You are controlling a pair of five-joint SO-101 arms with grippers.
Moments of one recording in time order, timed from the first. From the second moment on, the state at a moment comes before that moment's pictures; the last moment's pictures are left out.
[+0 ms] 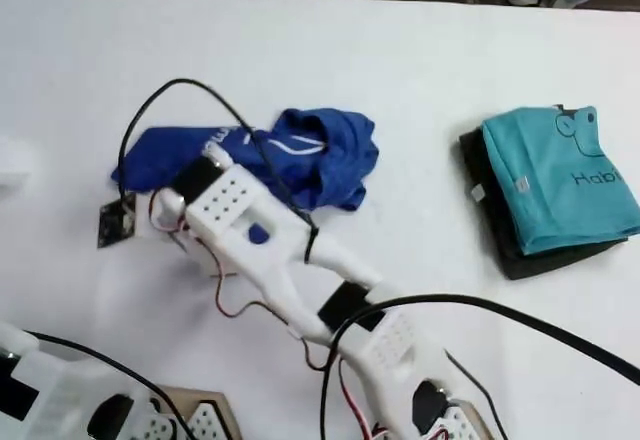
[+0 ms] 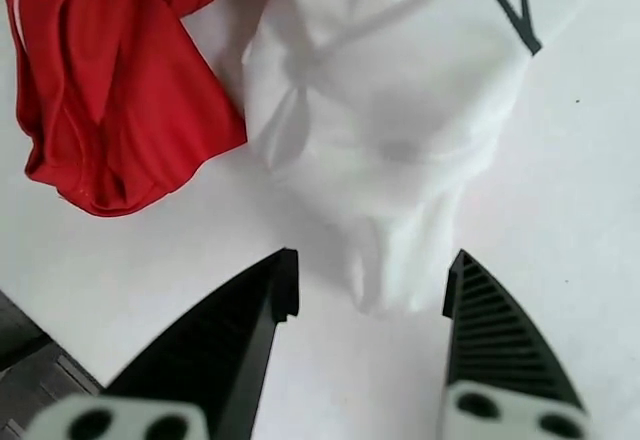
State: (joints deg) left arm -75.9 0.6 8.1 68.9 -25.3; right arm -55.2 31.7 -25.6 93.9 49.1
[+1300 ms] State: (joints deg) left arm -76.0 0.6 8.4 68.9 -25.3; right arm -39.9 41.8 -48.4 94.9 44.9
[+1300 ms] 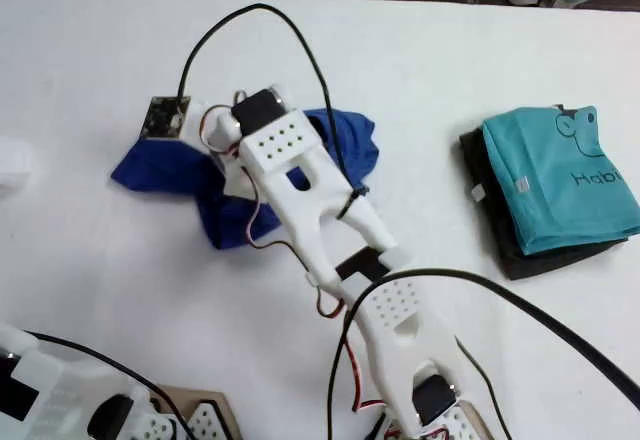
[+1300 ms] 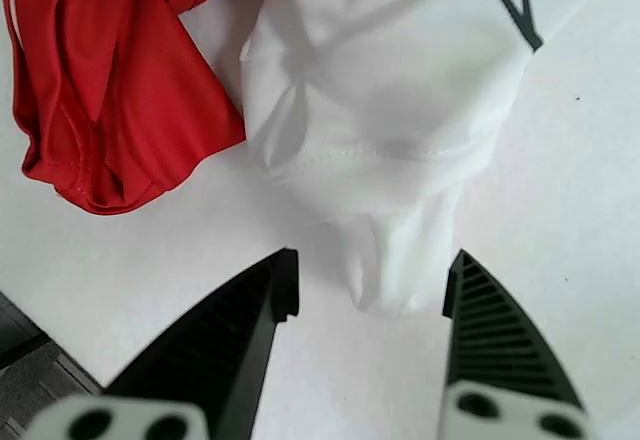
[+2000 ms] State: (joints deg) left arm -76.0 0.6 8.4 68.9 -25.3; right arm -50.6 33.1 -37.0 97.3 35.3
